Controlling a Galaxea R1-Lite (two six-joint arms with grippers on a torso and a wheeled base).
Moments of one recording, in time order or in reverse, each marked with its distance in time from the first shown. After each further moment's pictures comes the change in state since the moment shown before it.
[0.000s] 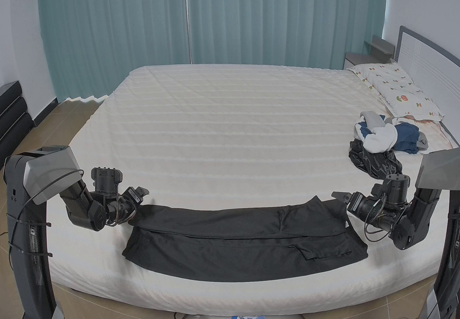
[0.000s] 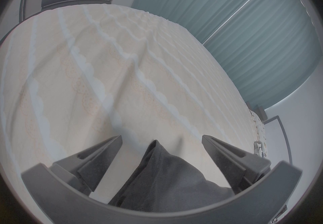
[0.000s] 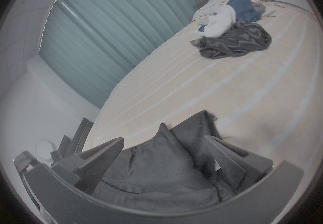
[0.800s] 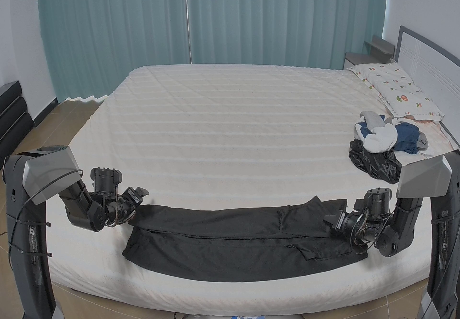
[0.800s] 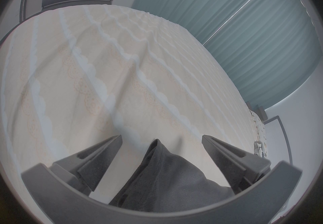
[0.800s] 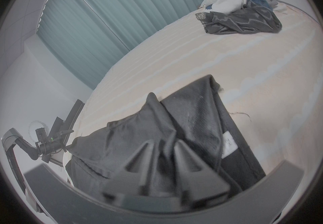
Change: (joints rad) left arm 0.000 -0.006 0.013 -0.007 0.003 0.002; right arm 0.059 0.154 -0.063 0.037 -0.008 -0.119
